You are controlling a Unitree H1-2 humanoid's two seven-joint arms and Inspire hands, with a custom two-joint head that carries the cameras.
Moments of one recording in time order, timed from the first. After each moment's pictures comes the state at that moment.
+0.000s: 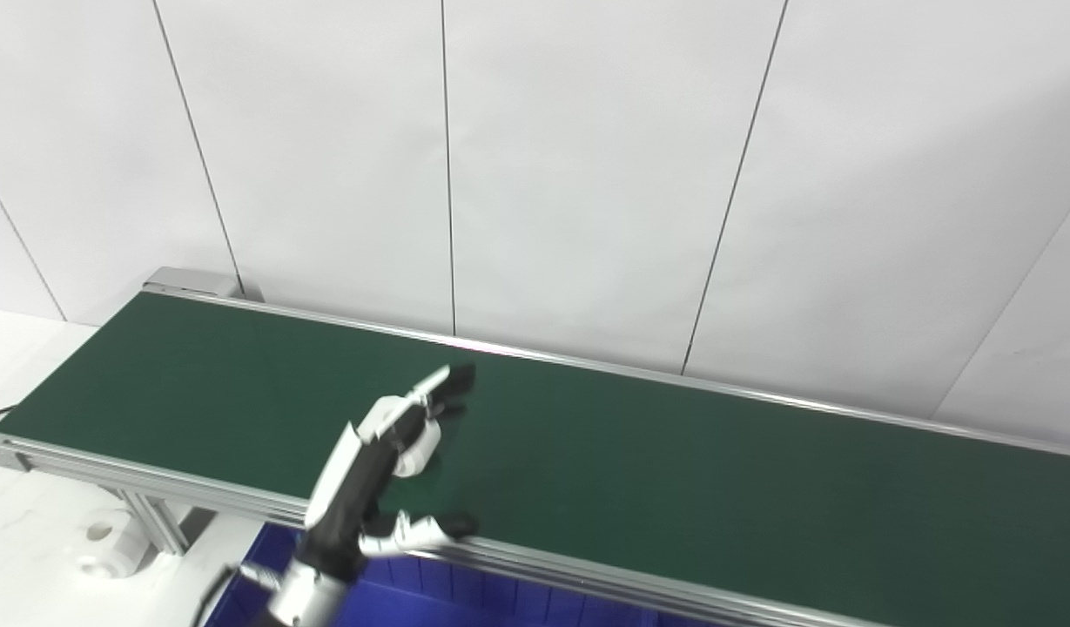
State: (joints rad) left arm -0.08 0.20 -0.12 -0.12 0.14 -0.38 -0.03; right arm 0.29 -0.03 0.04 0.26 0.01 -0.41 0.12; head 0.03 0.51
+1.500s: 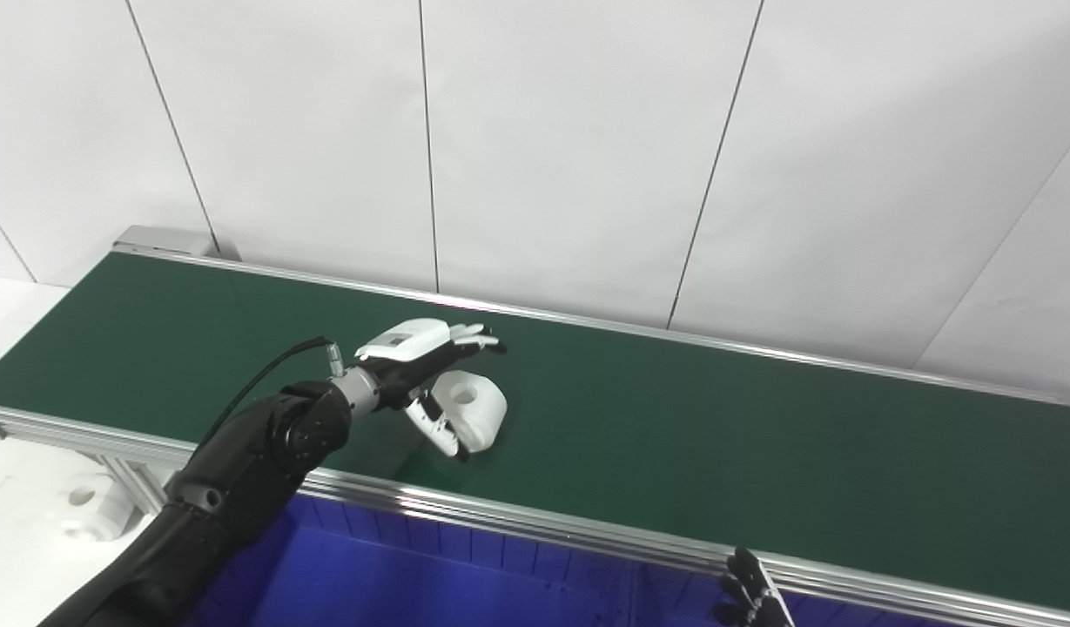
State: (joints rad) left arm -0.58 0.36 -0.39 0.54 0.59 -0.21 -0.34; right arm 0.28 -0.03 0.05 0.17 -0.01 -0.41 0.05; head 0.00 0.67
